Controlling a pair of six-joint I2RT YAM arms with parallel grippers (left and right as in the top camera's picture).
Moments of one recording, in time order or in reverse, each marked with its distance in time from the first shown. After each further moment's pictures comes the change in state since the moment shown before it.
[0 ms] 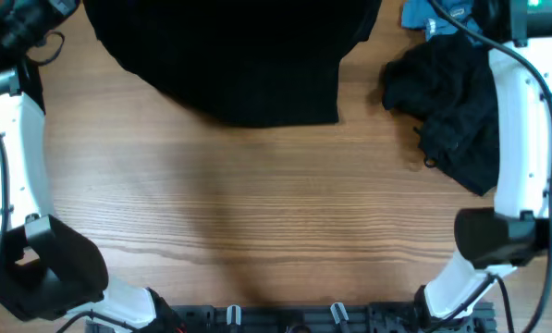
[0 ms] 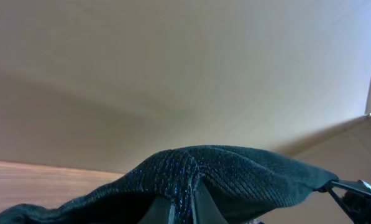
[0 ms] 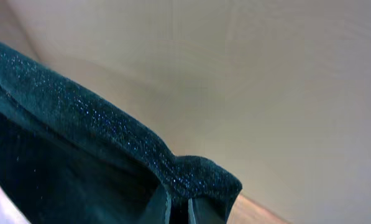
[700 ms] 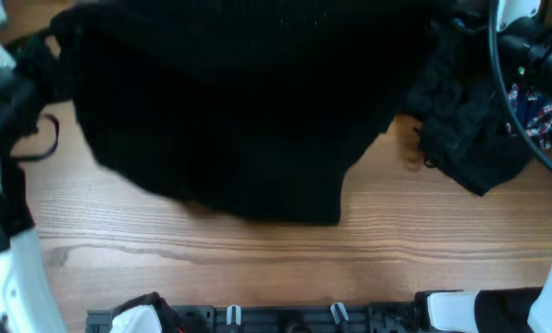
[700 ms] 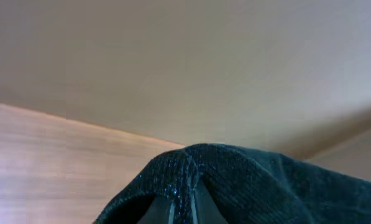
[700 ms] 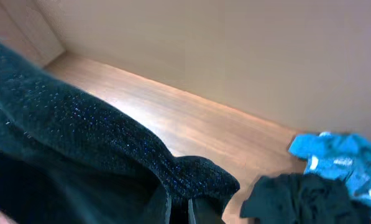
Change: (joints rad) left arm -0.031 -0.558 0.019 -0.798 -0.309 0.361; right arm -0.005 -0.363 0.007 -0.545 0.082 0.069
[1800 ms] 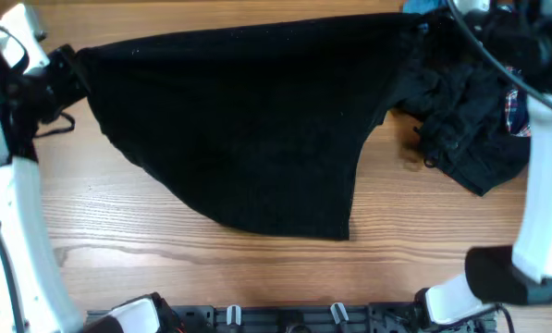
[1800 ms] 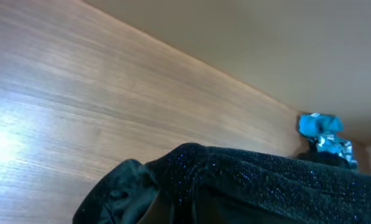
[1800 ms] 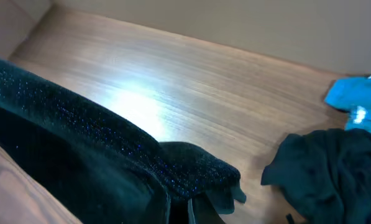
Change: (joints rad) left arm -0.021 0.238 0.003 -0.224 -0.208 0.104; right arm 0.010 0.213 0.002 -0.071 -0.006 0.003
